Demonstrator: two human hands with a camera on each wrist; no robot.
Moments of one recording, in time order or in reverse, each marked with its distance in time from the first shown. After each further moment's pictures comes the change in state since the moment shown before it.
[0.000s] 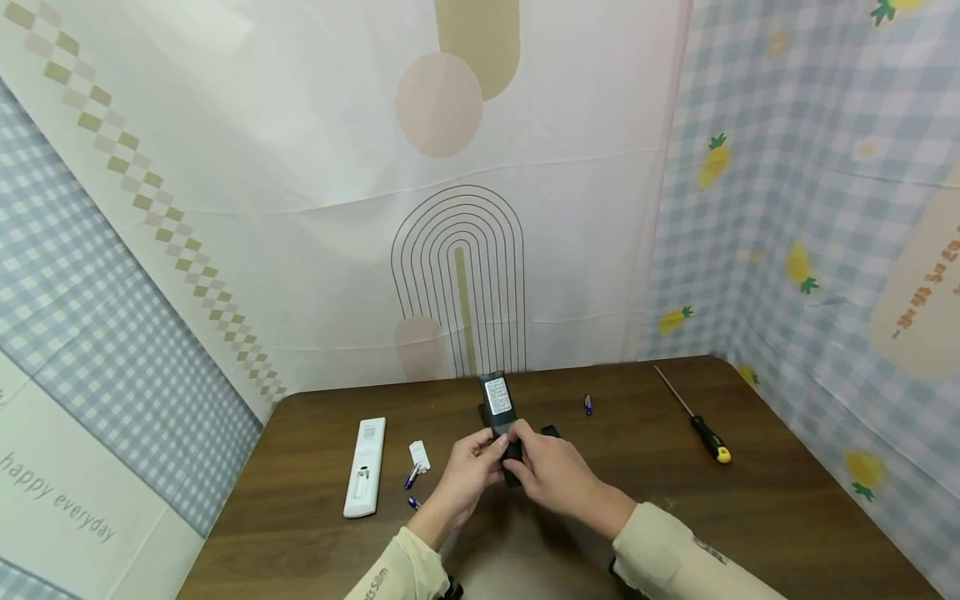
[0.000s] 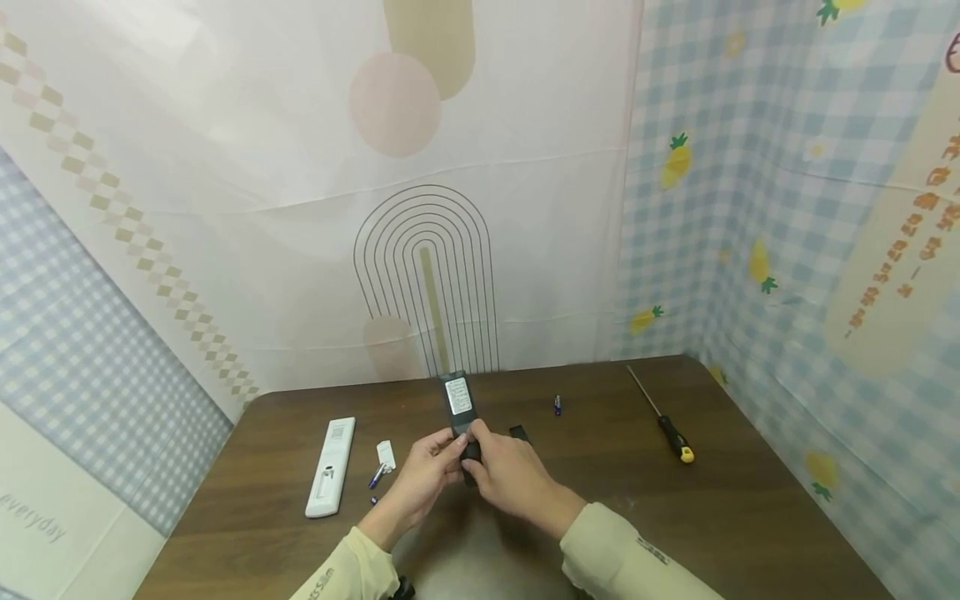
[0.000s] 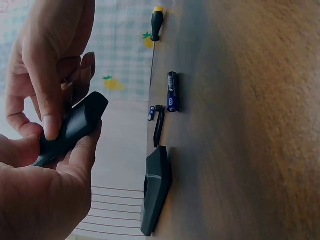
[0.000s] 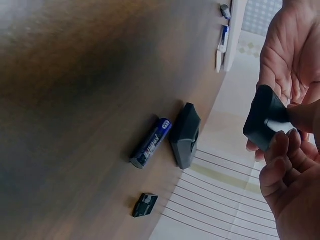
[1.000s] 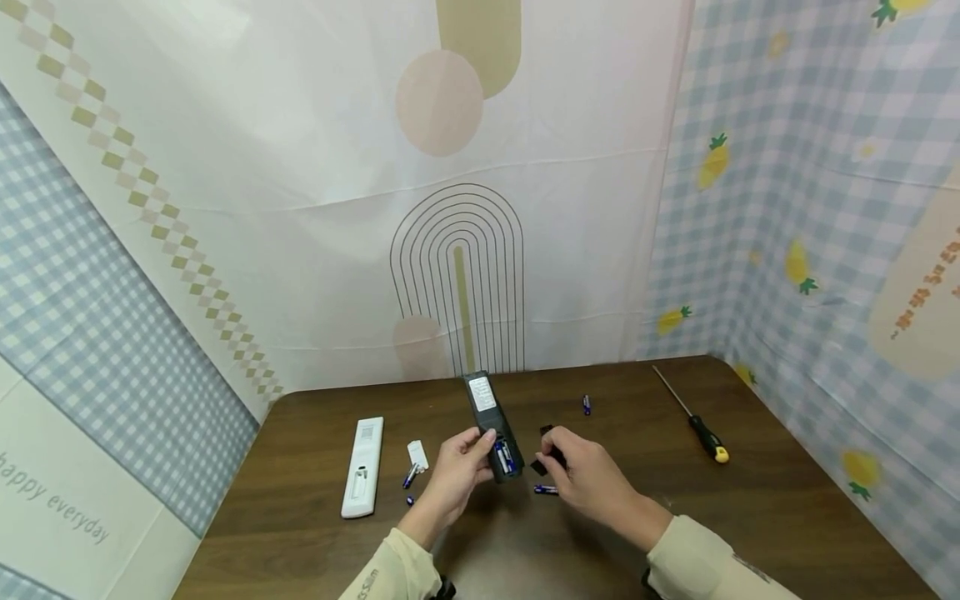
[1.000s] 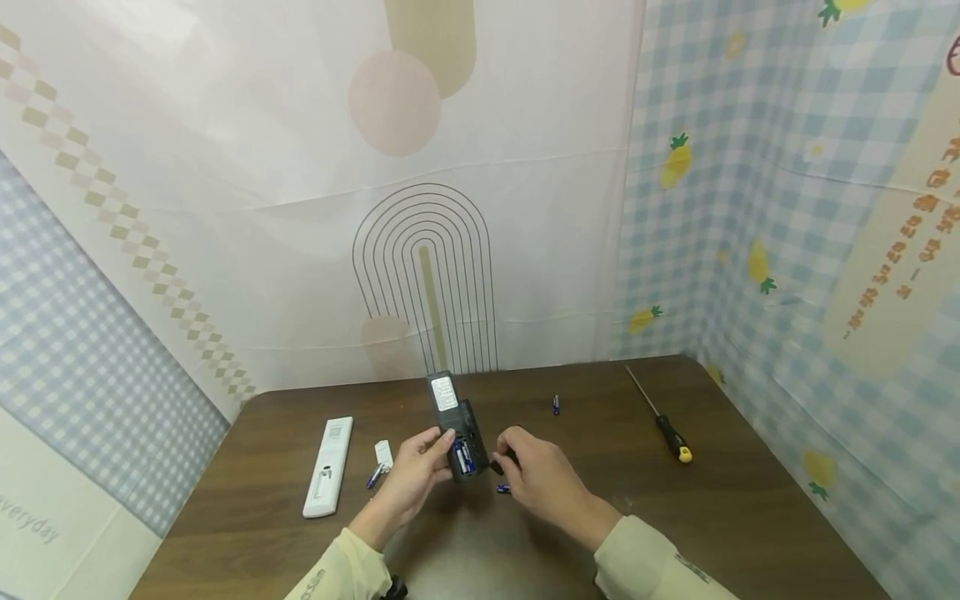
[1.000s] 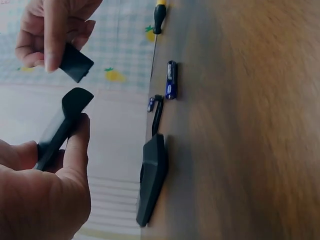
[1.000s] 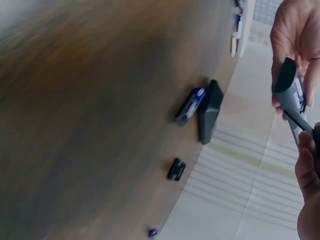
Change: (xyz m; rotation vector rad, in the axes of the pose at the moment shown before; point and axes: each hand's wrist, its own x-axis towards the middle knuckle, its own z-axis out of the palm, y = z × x) left_hand 0.001 -0.003 -0.010 -0.009 0.086 0.005; right_hand -0.028 0.025 -0.016 0.035 0.249 -0.143
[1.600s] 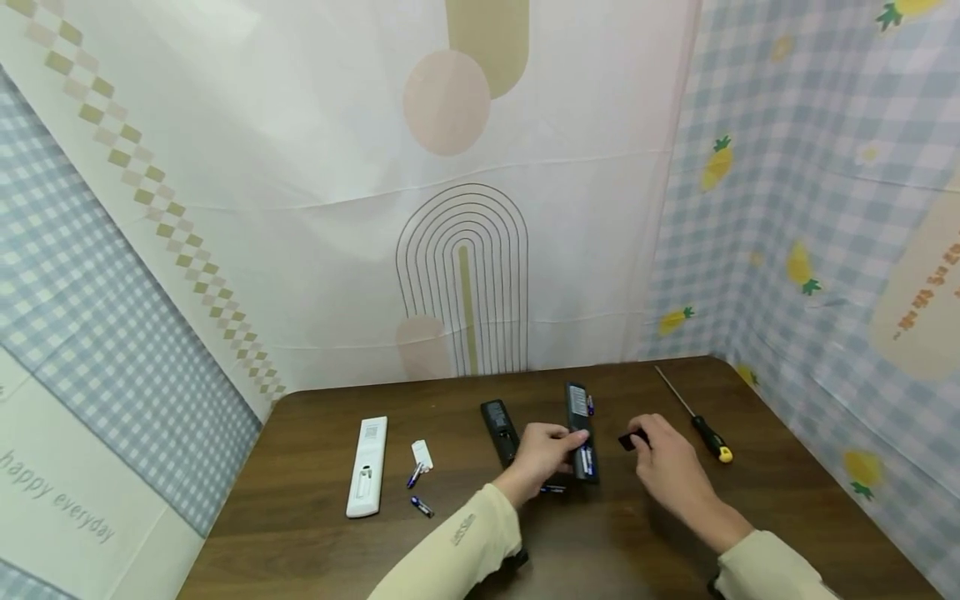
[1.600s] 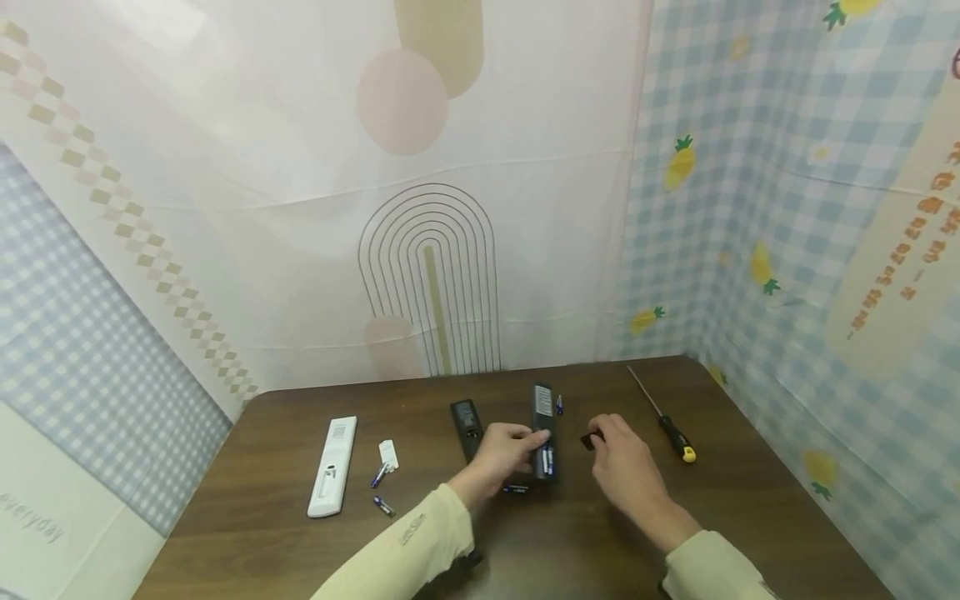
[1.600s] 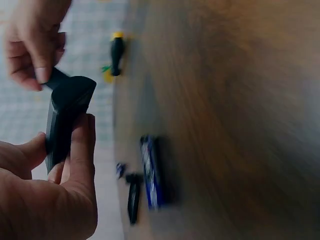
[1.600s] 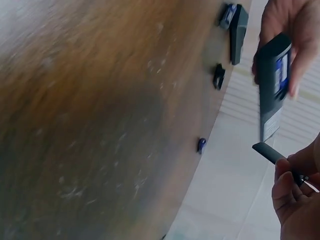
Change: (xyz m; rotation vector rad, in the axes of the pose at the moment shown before) left_hand 0.052 -0.022 0.099 0.272 0.015 -0.079; right_hand -0.039 0.049 -0.061 -0.248 -0.030 0.441
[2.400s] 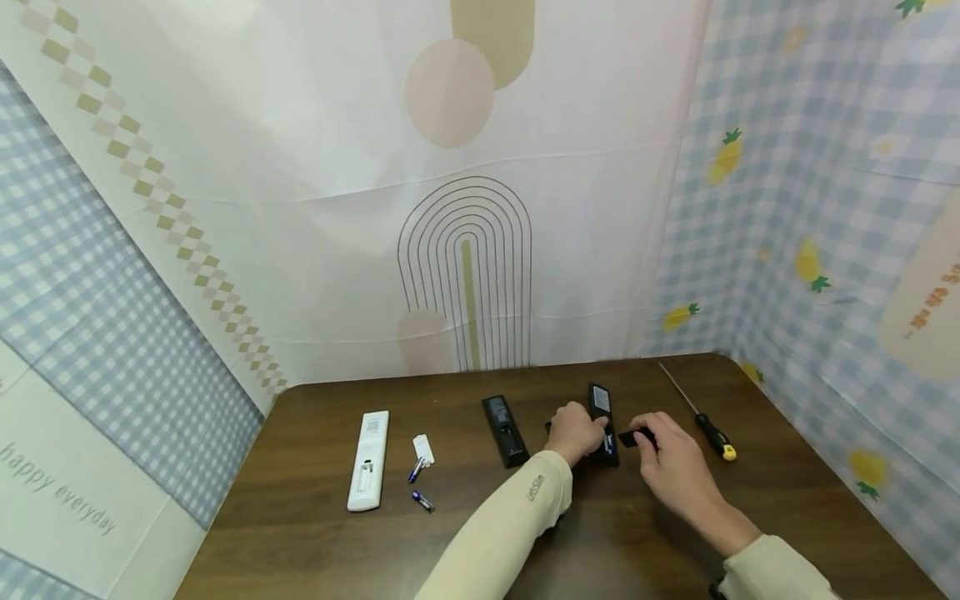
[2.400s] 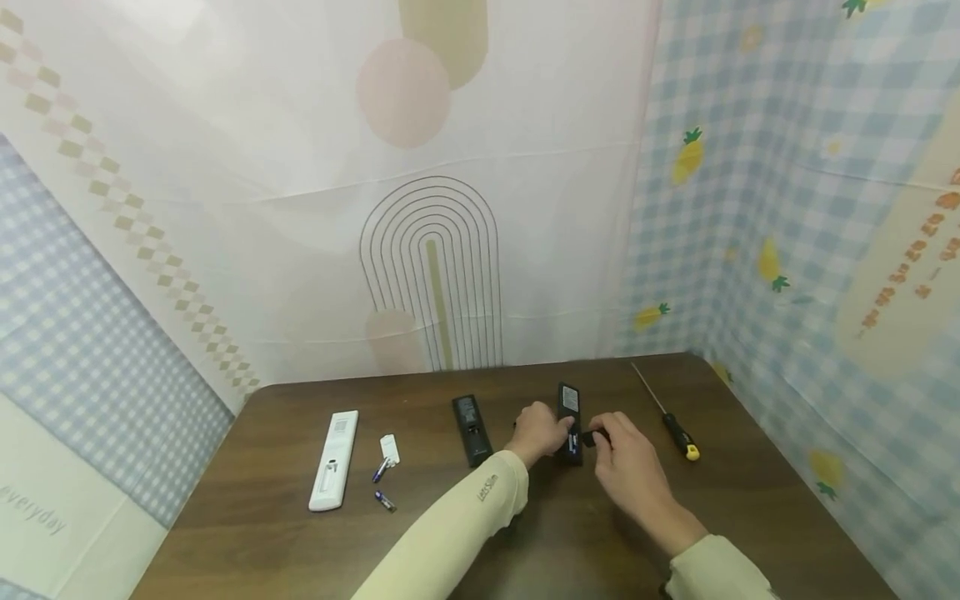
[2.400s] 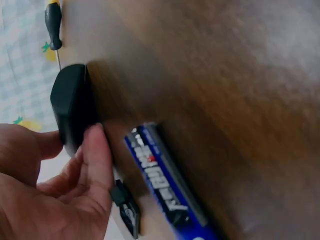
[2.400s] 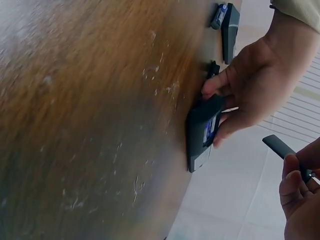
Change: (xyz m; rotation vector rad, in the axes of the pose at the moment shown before) left_hand 0.087 -0.028 0.055 0.659 0.163 -0.001; right_hand -0.001 -0.002 -0.002 0.043 0.081 -0.015
